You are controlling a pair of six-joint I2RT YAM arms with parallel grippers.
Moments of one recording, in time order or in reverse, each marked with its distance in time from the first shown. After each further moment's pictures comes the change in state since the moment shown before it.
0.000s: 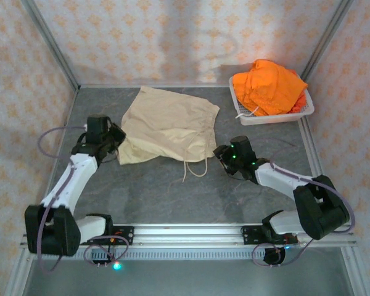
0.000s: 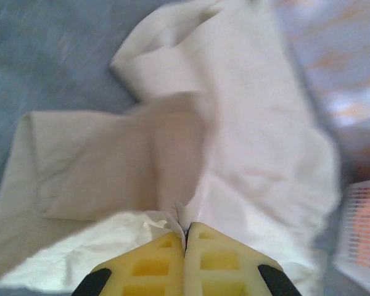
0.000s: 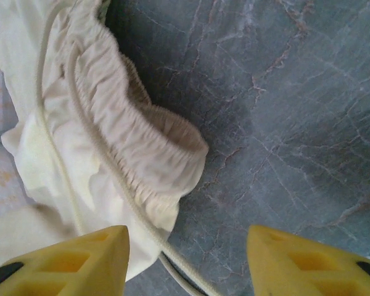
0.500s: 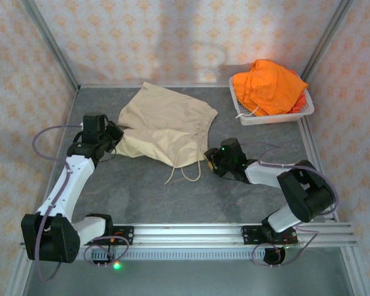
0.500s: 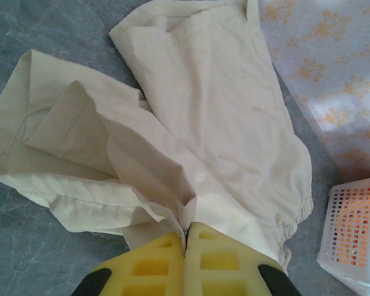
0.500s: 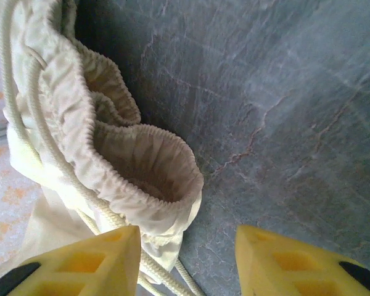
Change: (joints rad) left arm 0.000 -0.027 0.029 -0.074 -0.007 -0.010; right arm 0.079 0.178 -0.001 0.219 -0.067 0.174
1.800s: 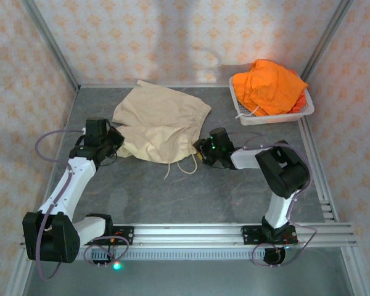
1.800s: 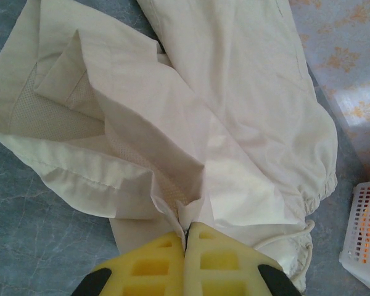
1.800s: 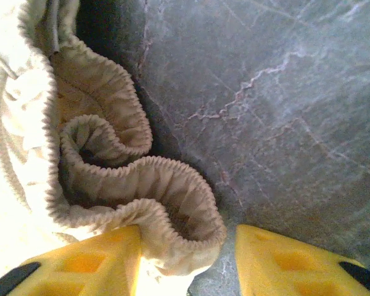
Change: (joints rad) left arm 0.000 0.001 -0.061 0.008 -0.008 0.001; right arm 0.001 0.285 0.248 0.045 -0.067 -0.078
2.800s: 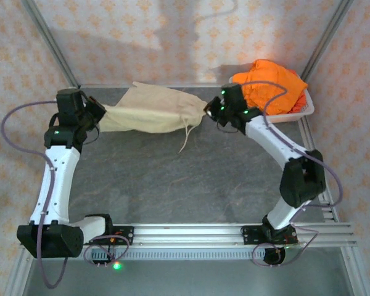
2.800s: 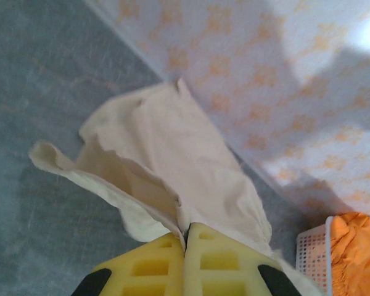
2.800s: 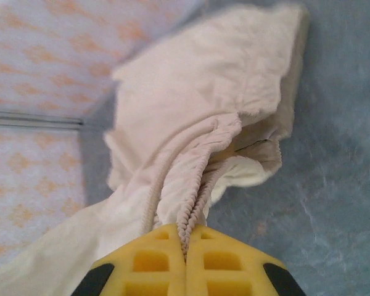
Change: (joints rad) left arm 0.112 0.027 0.481 -0.212 -0.035 0.156; right arm -0.137 -0.171 0.613 -0.697 0.083 -0.439
